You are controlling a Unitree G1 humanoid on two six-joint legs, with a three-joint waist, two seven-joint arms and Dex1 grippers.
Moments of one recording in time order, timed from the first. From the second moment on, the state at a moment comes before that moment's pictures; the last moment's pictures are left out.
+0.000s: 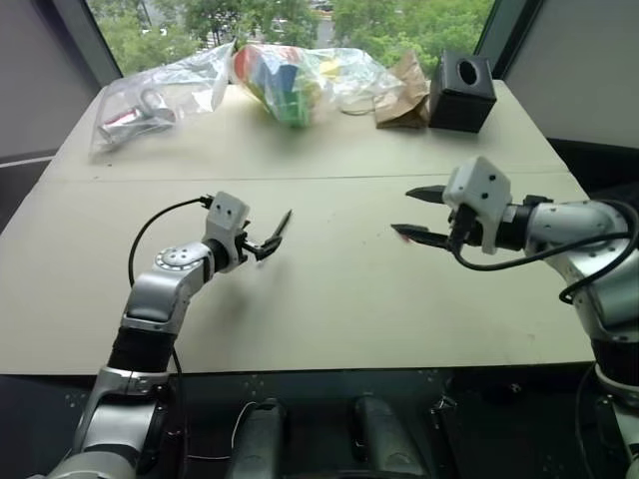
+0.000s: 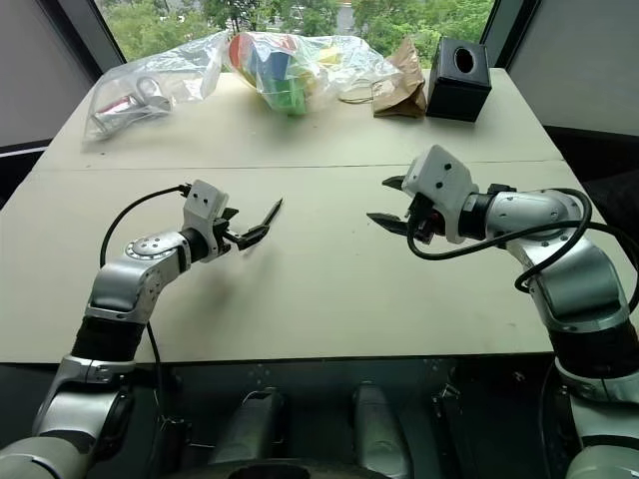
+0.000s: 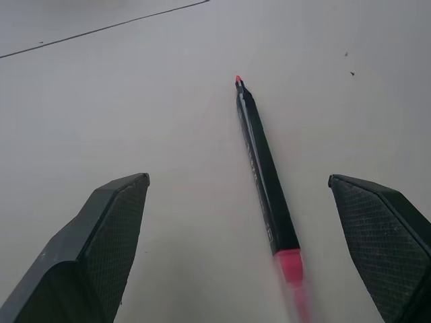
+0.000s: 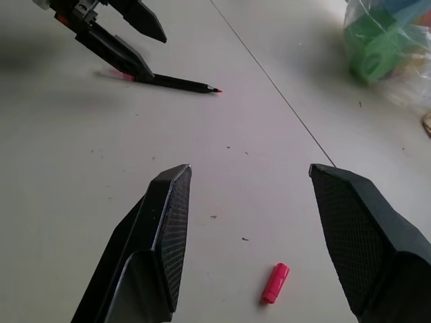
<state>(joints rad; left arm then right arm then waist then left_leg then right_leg) -0.51 0.42 -0.03 0.06 -0.27 0.68 -0.47 -0.50 -0.85 0.00 -0.38 0.33 0.61 0.87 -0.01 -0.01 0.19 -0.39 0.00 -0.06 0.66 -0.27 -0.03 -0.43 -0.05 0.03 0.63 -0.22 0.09</state>
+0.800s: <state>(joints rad) -0.56 0.34 -0.02 0.18 -0.21 0.69 -0.42 -0.49 -0.85 0.00 -0.39 0.33 0.61 0.84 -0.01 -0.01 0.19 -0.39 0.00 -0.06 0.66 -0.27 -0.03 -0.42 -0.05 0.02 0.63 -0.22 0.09</state>
